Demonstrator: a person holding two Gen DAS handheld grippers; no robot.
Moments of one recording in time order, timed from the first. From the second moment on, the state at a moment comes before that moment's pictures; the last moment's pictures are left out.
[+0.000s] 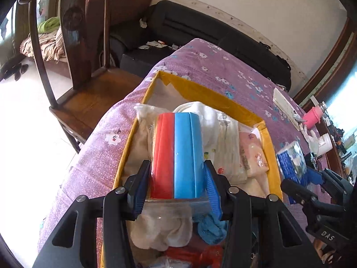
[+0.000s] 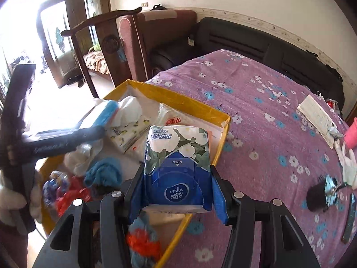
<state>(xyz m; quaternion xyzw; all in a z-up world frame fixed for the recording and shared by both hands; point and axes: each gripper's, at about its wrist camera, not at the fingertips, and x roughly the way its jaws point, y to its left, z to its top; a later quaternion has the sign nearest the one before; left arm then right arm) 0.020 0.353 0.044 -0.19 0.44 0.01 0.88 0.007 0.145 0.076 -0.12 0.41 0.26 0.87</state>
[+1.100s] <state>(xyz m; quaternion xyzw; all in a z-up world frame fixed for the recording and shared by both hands) -0.009 0.341 0.069 -0.19 0.38 0.01 0.90 0.060 0.170 0.091 -0.11 0.39 0.24 0.88</state>
